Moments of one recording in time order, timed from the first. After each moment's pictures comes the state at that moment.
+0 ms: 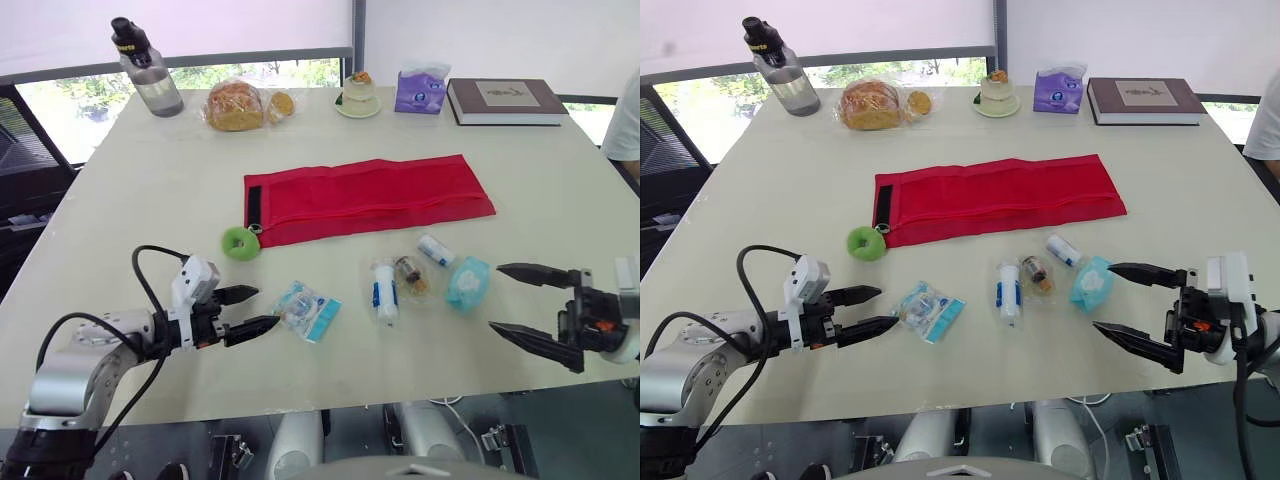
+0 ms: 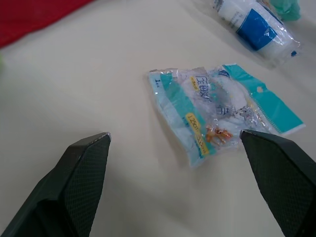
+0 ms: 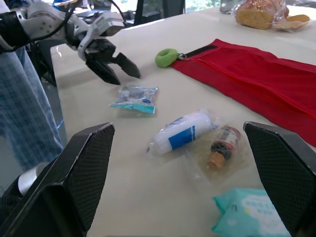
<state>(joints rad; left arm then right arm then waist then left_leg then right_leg) 0.03 0.82 0.19 -0.24 -0.59 0.72 -1.02 0.21 -0.79 -0.41 -0.53 0.82 0.39 1.14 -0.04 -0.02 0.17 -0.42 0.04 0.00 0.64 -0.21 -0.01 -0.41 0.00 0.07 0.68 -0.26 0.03</state>
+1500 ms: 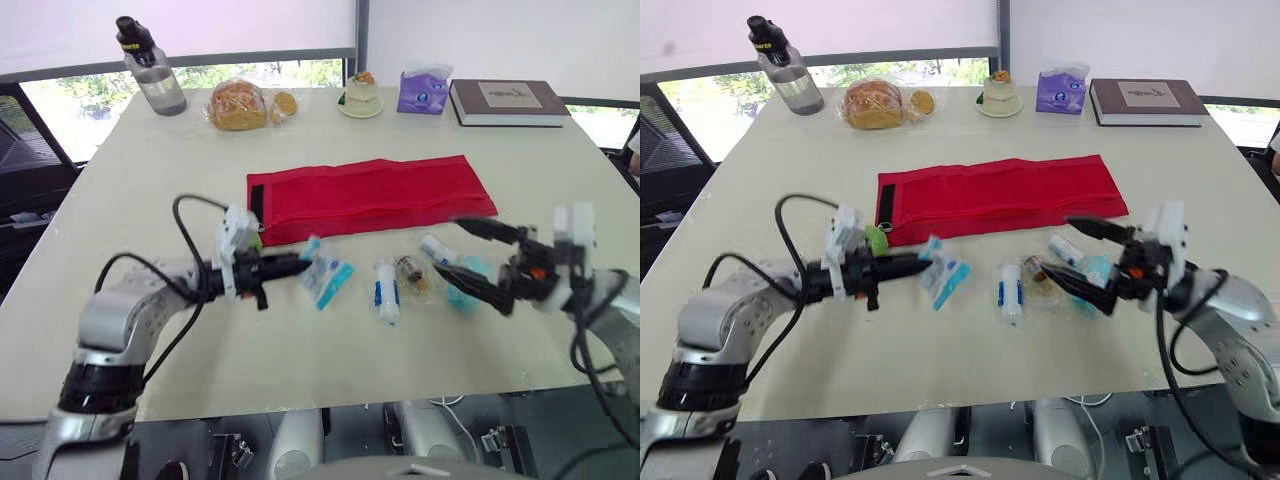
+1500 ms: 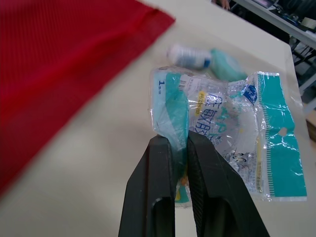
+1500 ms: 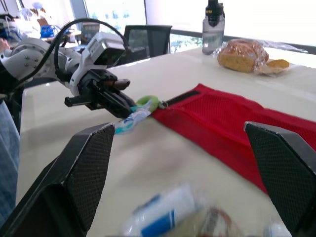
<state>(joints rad) -0.38 0.72 0.06 -0.25 -0.61 0.74 -0.96 -0.22 -0.64 -0.13 -0.54 0.83 0.60 0.72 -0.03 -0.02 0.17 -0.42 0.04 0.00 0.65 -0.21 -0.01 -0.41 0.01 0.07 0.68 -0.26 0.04</state>
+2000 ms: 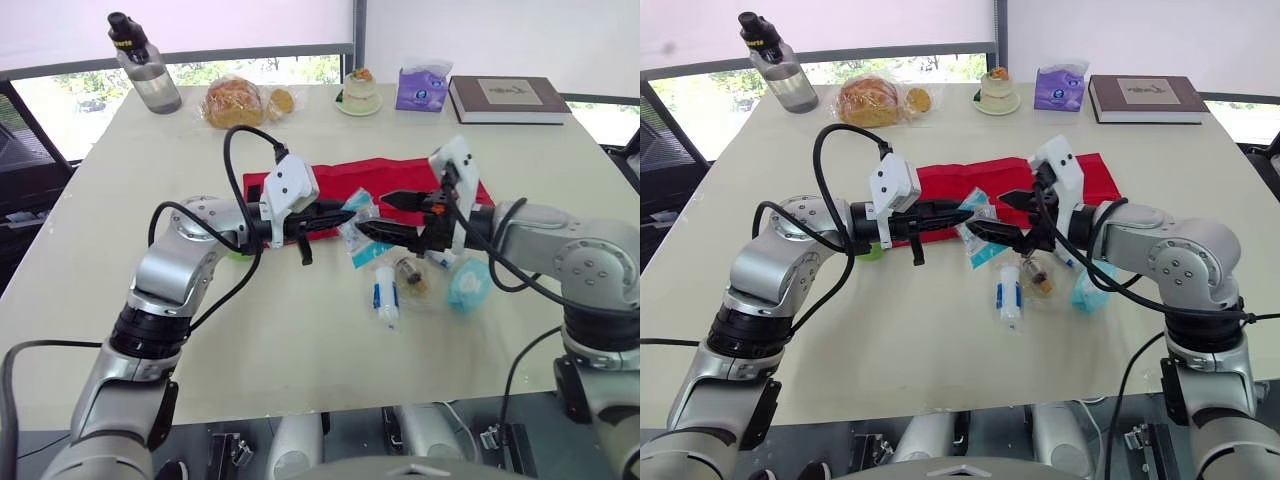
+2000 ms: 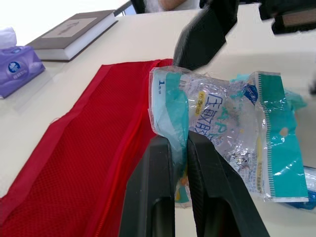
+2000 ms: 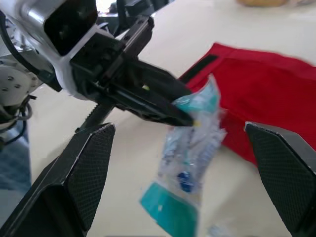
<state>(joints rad) -0.60 0.64 -0.13 -0.21 -0.36 0.51 -0.93 -0.71 -0.43 0.00 -0.37 1.01 1.27 0.30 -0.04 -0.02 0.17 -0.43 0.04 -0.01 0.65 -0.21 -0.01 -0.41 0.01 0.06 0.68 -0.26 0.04</state>
